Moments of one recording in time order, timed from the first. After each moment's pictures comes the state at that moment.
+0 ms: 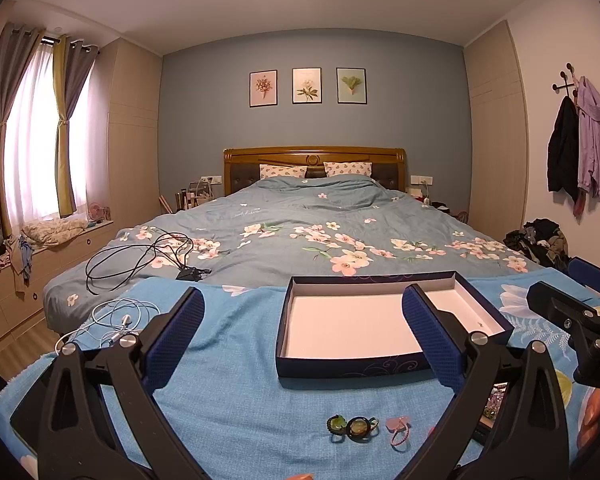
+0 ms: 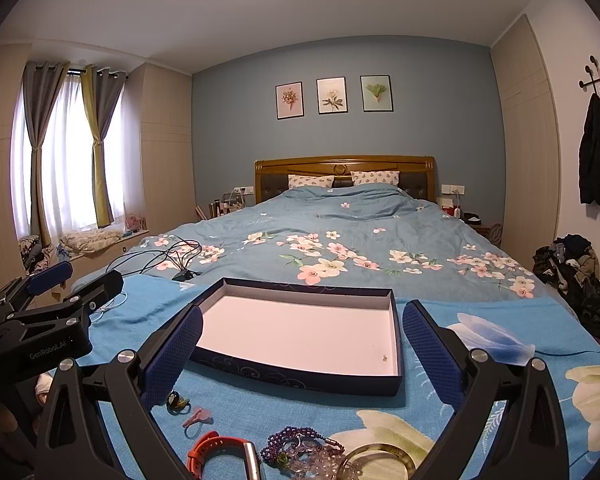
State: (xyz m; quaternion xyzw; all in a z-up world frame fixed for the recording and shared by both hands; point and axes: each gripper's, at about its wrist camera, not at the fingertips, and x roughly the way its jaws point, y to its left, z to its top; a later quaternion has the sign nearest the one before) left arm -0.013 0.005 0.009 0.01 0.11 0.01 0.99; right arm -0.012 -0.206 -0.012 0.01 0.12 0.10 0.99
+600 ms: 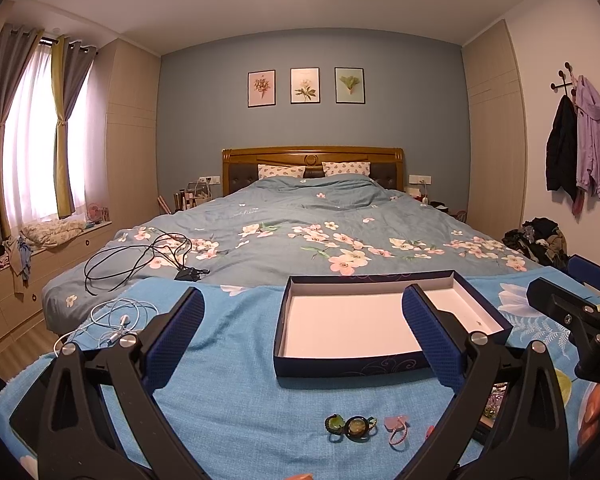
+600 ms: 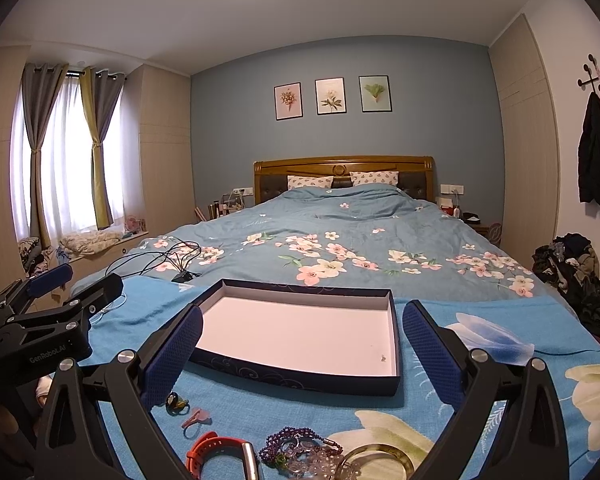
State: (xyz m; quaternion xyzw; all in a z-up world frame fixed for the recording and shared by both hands) left arm -0.015 0.005 0.007 0.01 0.11 0.01 0.99; right arm -0.011 -0.208 -0.011 0.01 0.12 0.10 0.99
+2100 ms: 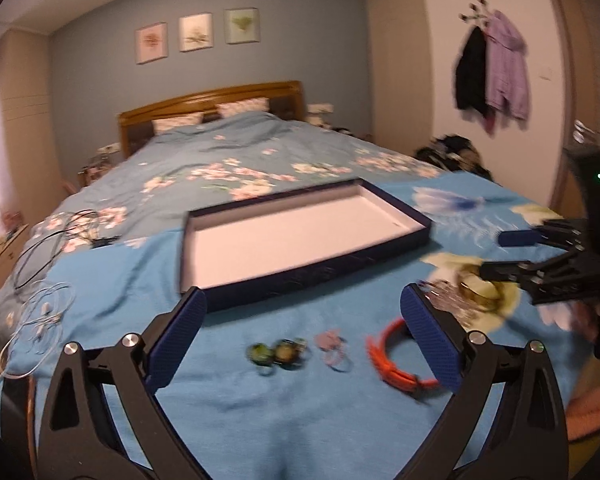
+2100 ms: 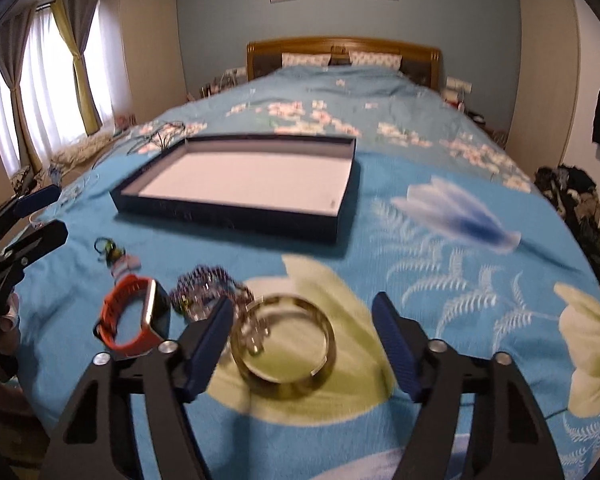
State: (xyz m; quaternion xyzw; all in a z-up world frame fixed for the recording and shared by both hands) left arm -0.007 -0.028 -0.041 0.09 0.23 -0.20 0.95; right arm 0.002 -0.263 -0.078 -0.02 0.36 0.10 0.93
